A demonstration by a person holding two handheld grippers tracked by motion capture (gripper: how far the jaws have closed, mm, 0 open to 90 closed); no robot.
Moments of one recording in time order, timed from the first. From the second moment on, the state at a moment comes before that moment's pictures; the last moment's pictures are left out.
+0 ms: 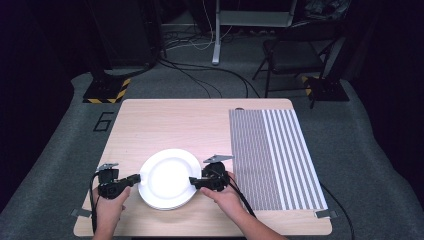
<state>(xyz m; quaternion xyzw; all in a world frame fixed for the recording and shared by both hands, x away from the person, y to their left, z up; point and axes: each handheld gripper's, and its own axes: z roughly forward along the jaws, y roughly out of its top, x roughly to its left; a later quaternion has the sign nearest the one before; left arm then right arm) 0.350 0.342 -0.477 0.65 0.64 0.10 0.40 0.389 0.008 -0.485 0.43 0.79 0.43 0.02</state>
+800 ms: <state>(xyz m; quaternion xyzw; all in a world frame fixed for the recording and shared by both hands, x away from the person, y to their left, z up) 0.354 0.319 -0.482 0.67 0.62 0.09 0.40 0.398 -0.015 -0.465 0.45 0.76 0.46 0.03</state>
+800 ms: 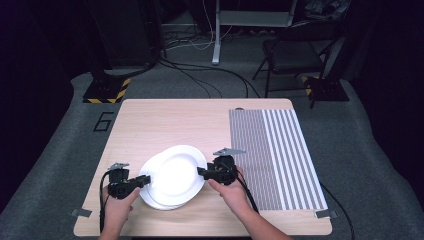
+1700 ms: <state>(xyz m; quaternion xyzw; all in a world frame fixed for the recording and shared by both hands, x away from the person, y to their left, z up) 0.362 0.303 -0.493 0.68 0.60 0.05 0.41 0.401 -0.029 -0.455 0.45 0.76 0.48 0.02</state>
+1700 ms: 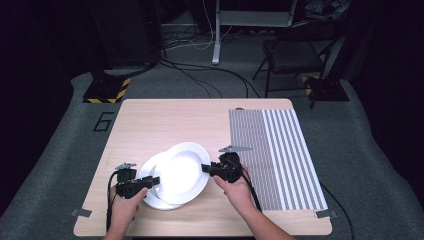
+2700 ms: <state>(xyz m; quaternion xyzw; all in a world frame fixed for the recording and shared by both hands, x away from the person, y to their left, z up) 0.365 0.294 -0.495 0.67 0.61 0.03 0.42 0.400 -0.039 -0.469 0.47 0.74 0.48 0.00</state>
